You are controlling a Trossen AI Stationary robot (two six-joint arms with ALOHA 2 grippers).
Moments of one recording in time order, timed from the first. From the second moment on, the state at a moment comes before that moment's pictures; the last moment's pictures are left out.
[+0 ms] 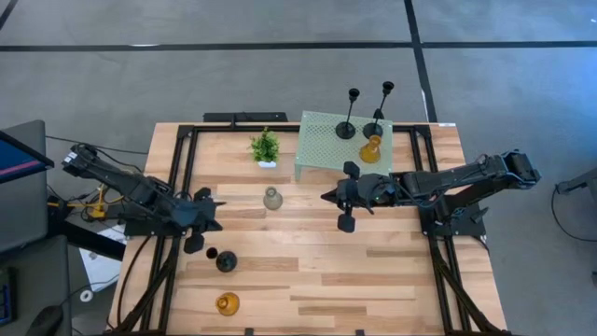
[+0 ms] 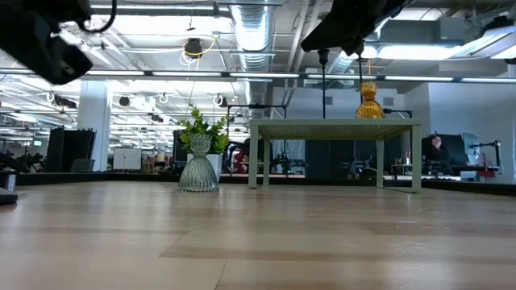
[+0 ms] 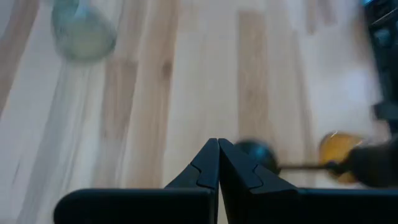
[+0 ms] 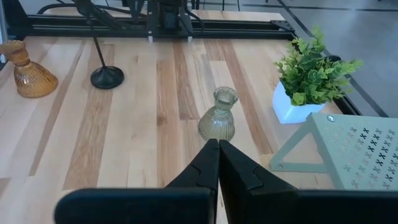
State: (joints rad) left arm -0.48 0.49 0.59 -0.82 -0.18 -0.45; right arm 0.14 1.28 0.91 -0.15 0.29 0.05
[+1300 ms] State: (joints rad) left arm -0.48 0.59 0.42 -0.57 0.23 -0.56; right arm 0.14 1.28 0.91 -0.15 0.29 0.10
